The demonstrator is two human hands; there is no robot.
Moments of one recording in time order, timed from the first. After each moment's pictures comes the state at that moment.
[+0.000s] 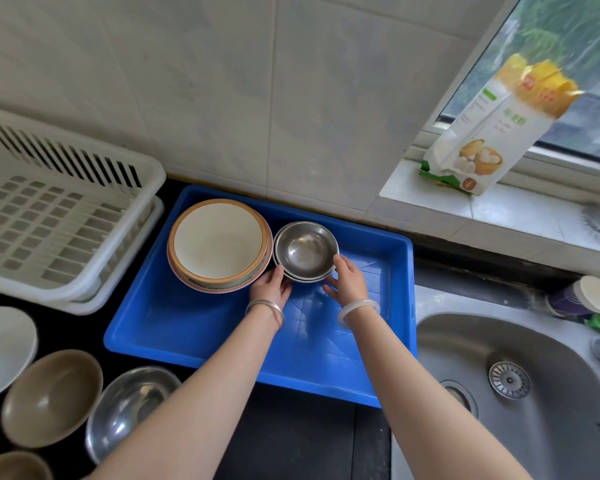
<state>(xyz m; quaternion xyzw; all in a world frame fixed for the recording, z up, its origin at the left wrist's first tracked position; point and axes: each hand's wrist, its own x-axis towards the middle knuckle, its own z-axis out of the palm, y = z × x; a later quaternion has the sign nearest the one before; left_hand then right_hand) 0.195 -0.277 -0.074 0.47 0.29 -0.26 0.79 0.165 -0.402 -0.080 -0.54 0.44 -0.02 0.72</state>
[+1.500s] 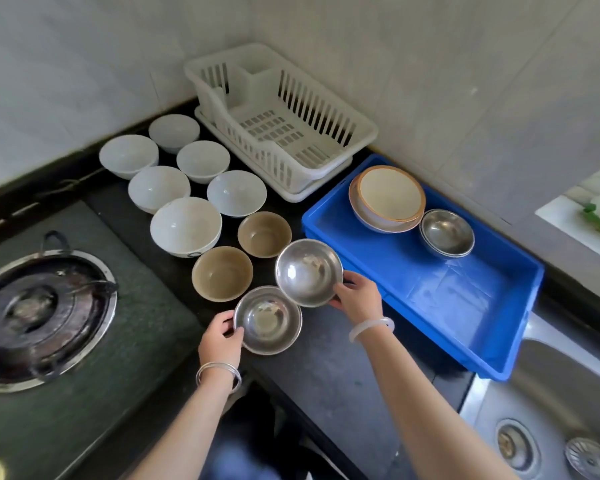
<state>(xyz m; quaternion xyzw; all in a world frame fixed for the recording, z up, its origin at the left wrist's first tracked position) -0.069 0.020 -0.083 0.71 0.41 -0.02 0.57 0.029 -0.174 -0.037 -0.76 0.22 0.16 0.59</state>
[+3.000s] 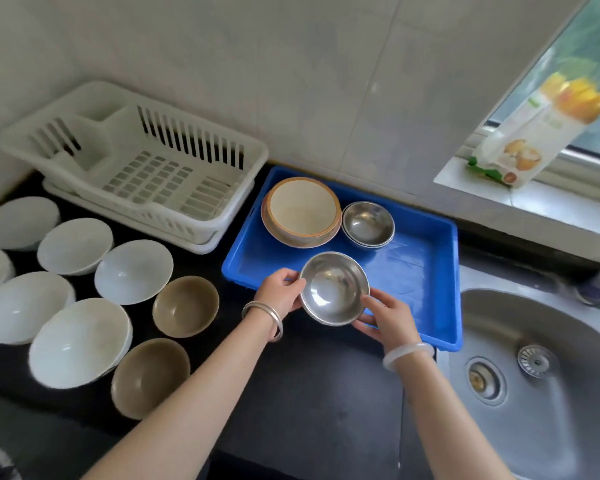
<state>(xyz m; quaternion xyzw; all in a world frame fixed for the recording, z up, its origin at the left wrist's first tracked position) 0.115 -0.108 -0.013 0.67 0.13 -0.29 0.67 0.033 -0.275 -0.007 -0.58 0.40 0.04 0.70</state>
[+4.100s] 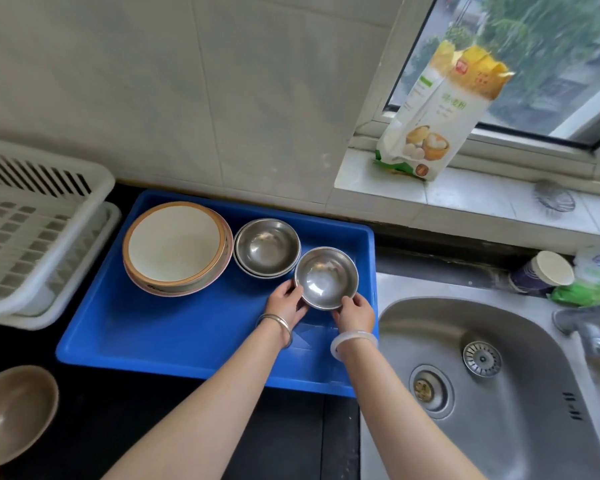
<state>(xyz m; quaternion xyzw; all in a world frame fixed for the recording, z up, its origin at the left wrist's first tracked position) 0.141 -0.337 -0.077 0.52 0.20 -0.38 0.74 0.084 -0.428 -0.084 -0.50 0.58 -0.12 0.63</state>
